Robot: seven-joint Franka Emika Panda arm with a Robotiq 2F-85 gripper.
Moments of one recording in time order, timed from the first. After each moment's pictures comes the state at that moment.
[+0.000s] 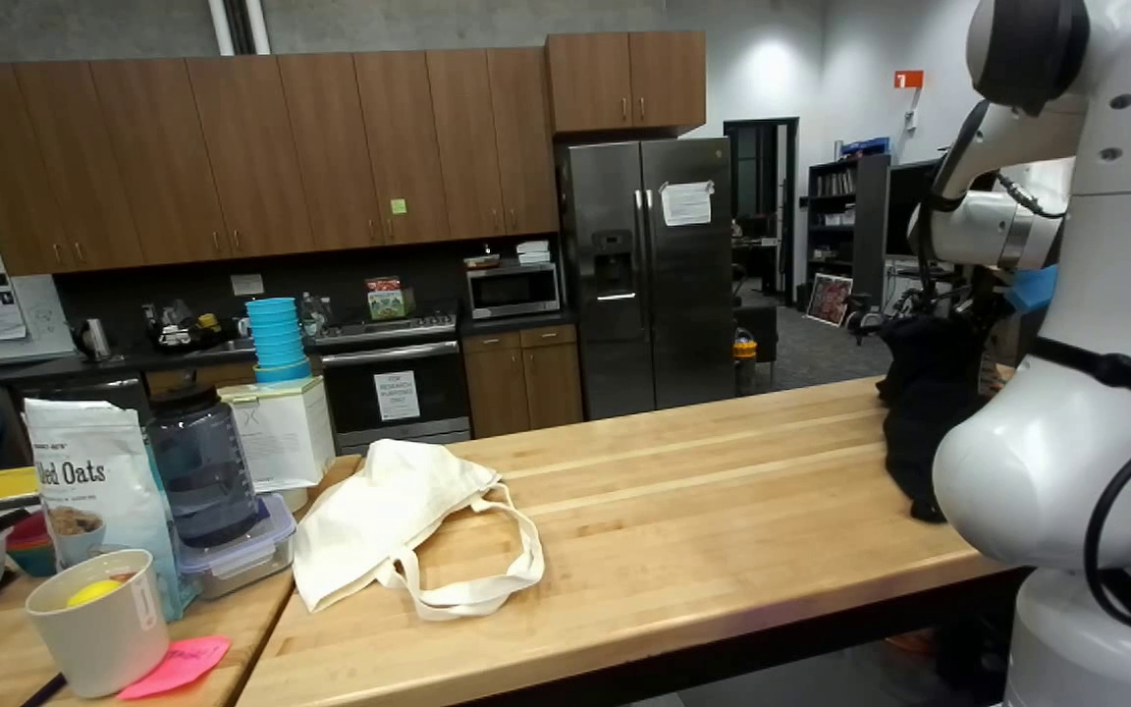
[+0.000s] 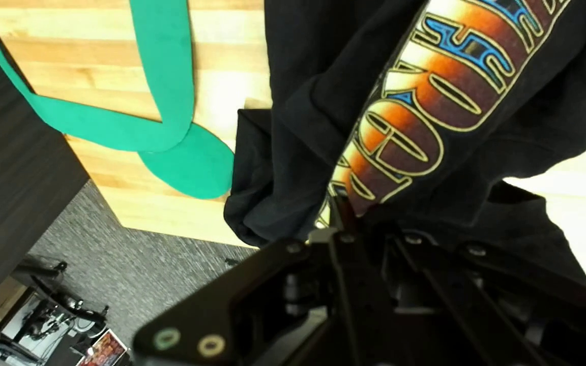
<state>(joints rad) -0.26 -0.01 -0.53 -2.24 0.21 2.75 -0.84</state>
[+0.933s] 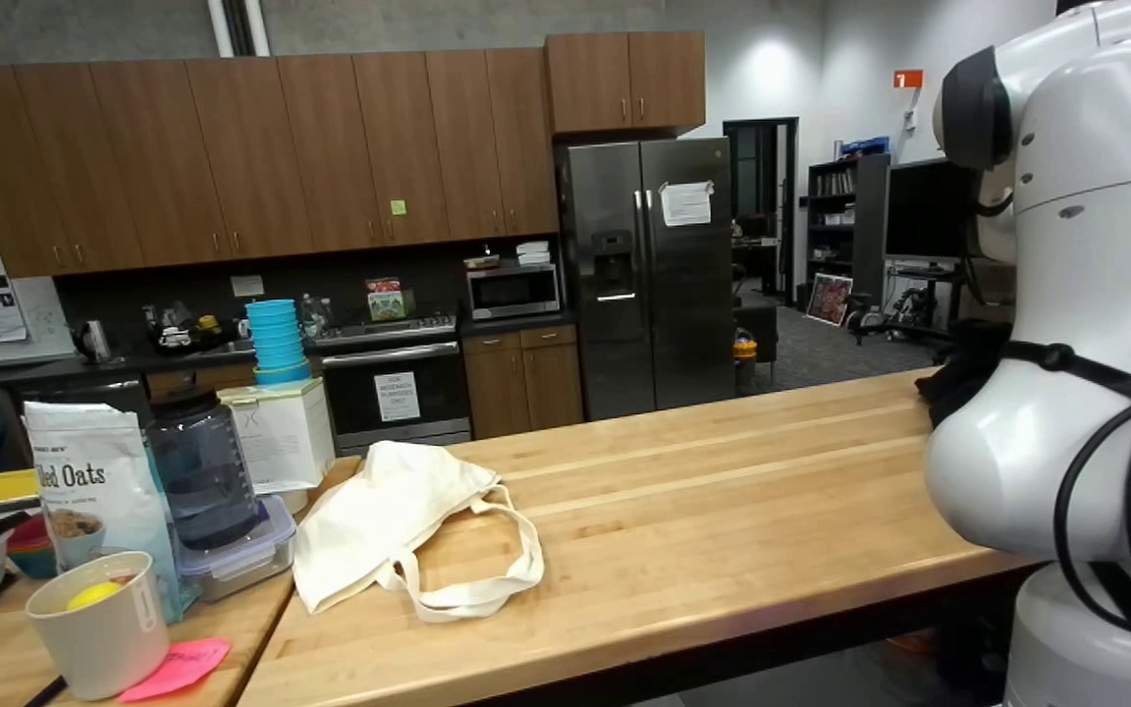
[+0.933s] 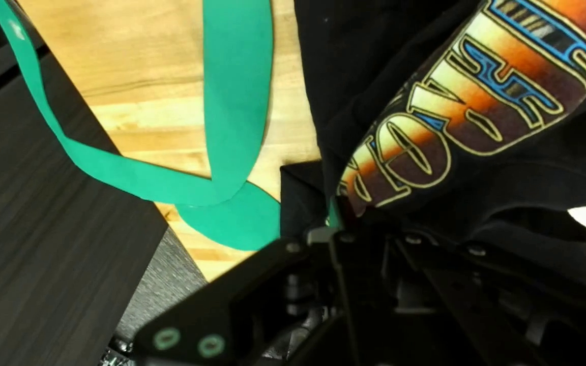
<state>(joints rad) -0.44 0.27 -0.53 -1.98 0.55 2.65 -1.09</state>
